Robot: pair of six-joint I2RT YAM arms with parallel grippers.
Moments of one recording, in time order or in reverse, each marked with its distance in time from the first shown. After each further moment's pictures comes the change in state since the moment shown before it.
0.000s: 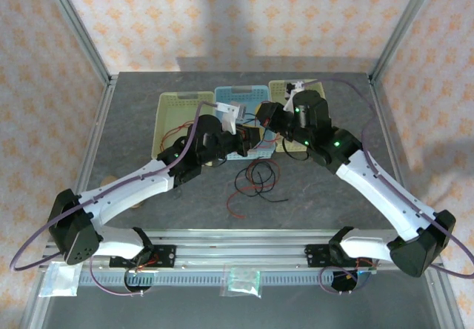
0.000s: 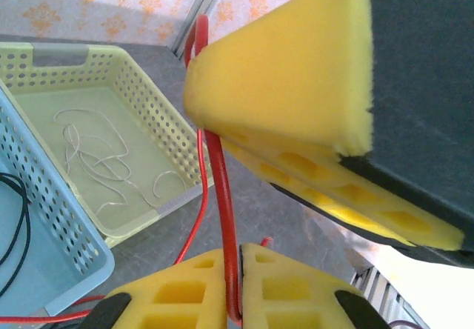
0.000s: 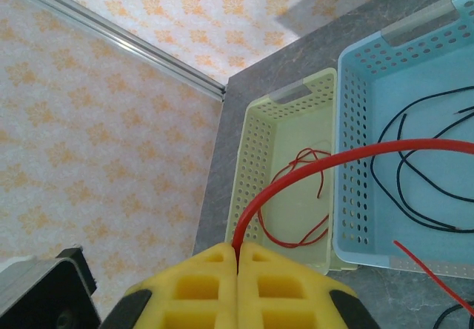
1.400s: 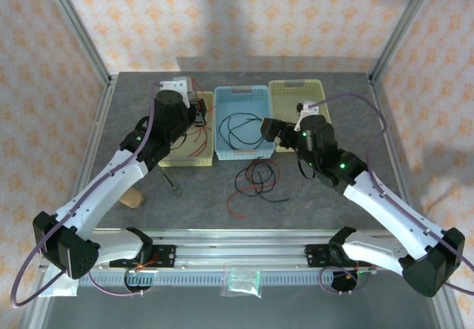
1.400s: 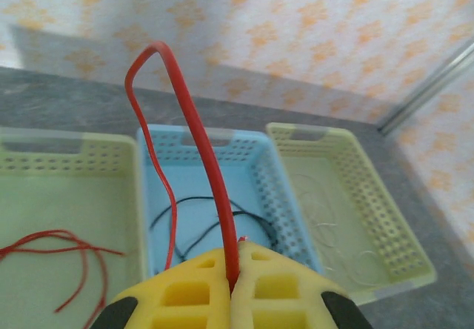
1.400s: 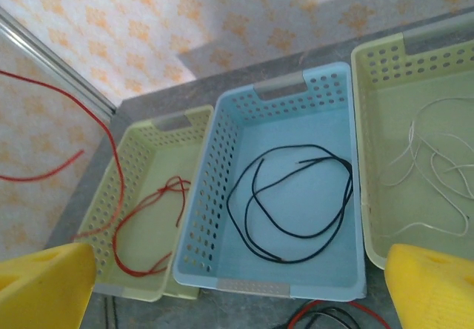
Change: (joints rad) left arm 0.335 -0.097 0.122 -0.384 -0.259 0.077; right arm -0.003 -0.162 -0.288 0.068 0.270 -0.332
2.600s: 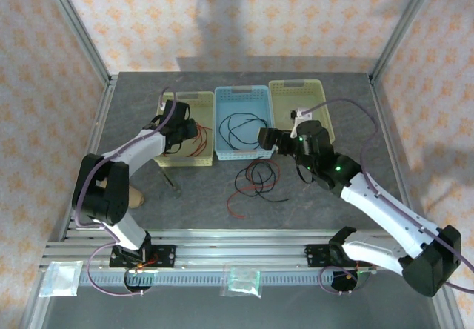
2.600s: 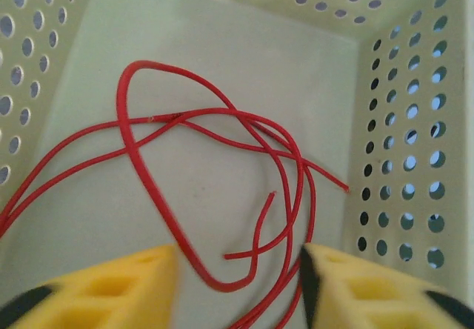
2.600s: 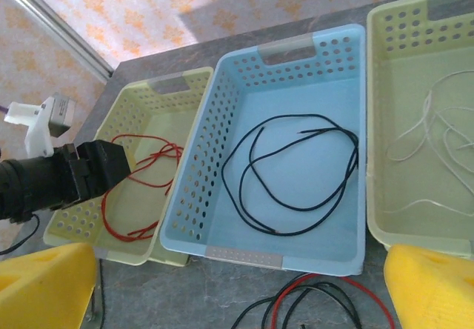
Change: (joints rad) left arm 0.213 0.402 -0.116 0.025 -0.015 -0.059; right arm 0.000 -0.011 -0.078 0.029 -0.042 -0.029
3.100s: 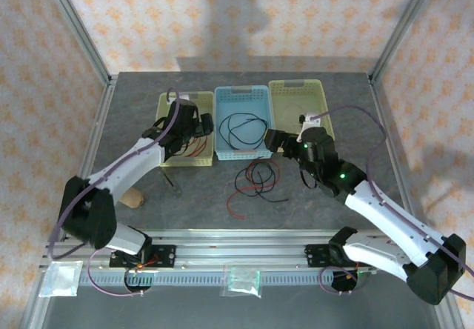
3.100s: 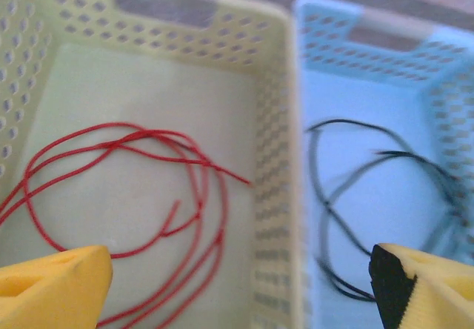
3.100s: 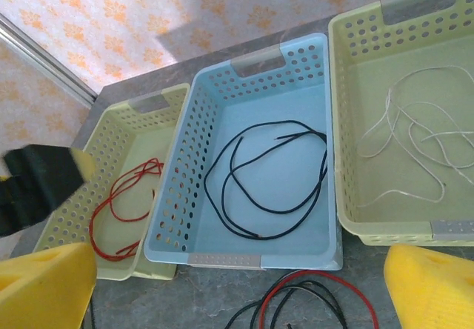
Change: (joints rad) left arm -0.168 -0.212 0.005 -0.038 -0.085 0.014; right arm 0.000 -0.066 -0.064 0.007 0.065 0.051
